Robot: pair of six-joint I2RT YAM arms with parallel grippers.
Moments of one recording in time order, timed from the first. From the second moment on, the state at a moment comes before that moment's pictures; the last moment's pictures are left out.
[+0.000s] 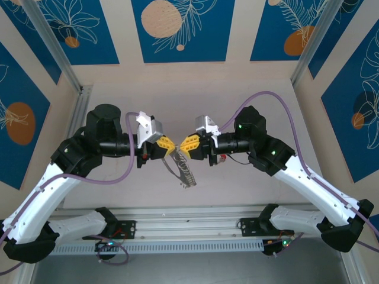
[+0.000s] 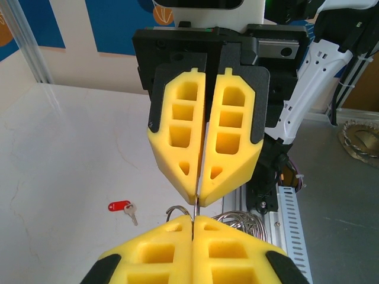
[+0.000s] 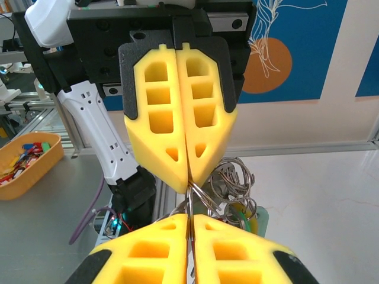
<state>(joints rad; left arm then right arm) -0.73 1.03 1.43 -0.81 0.66 0.24 0.81 1.06 1.20 -0.35 -0.74 -0.11</state>
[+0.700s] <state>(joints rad) -0.73 1.03 1.43 -0.81 0.65 0.24 0.81 1.08 1.22 -0.37 -0.75 -0.13</state>
